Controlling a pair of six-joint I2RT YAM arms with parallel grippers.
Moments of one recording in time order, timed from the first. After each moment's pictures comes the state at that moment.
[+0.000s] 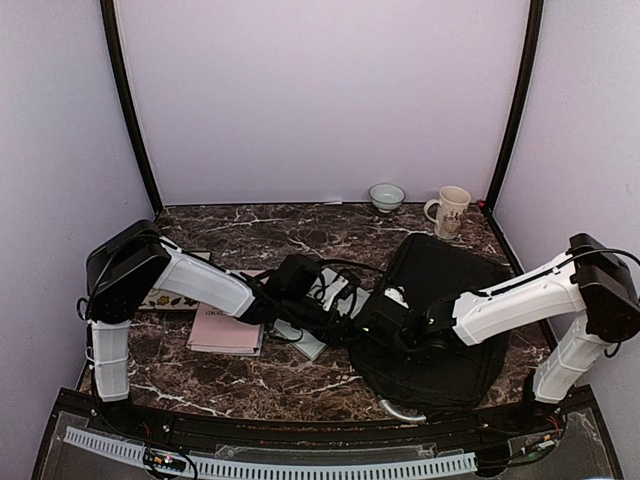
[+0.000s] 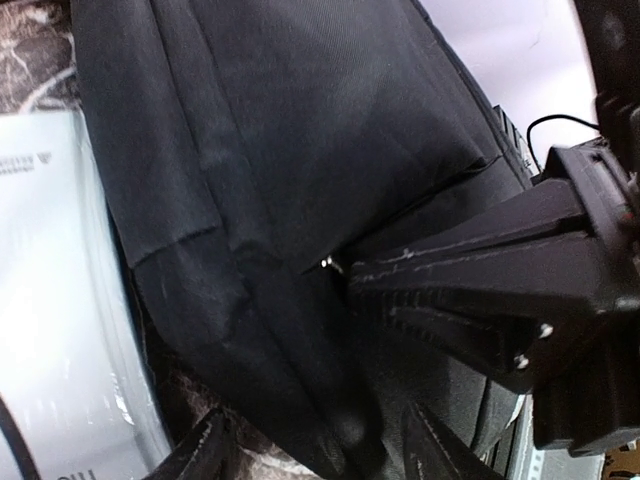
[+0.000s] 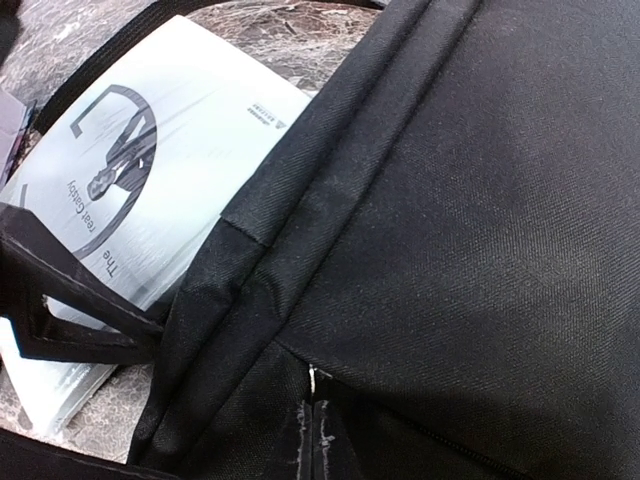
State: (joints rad) left arm -0.93 2.03 1.13 0.20 0.54 -0.36; right arm 1.17 1.62 0.82 -0.26 0.57 0.98
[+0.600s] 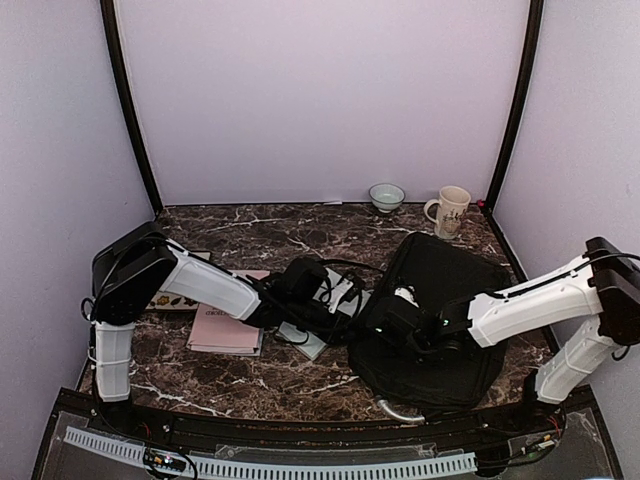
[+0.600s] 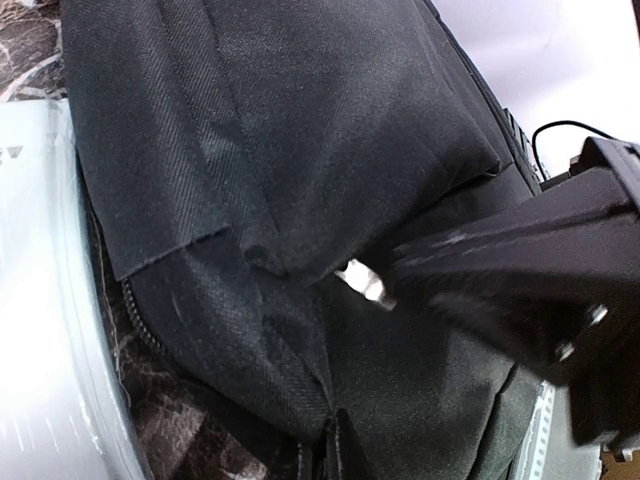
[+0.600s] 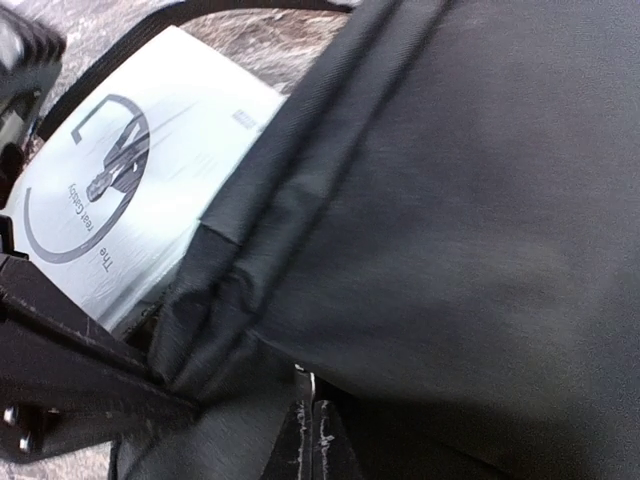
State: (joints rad) left arm -0.96 2.06 1.16 0.20 0.51 -0.39; right arm 1.17 1.56 0.77 -0.25 0.58 0.98
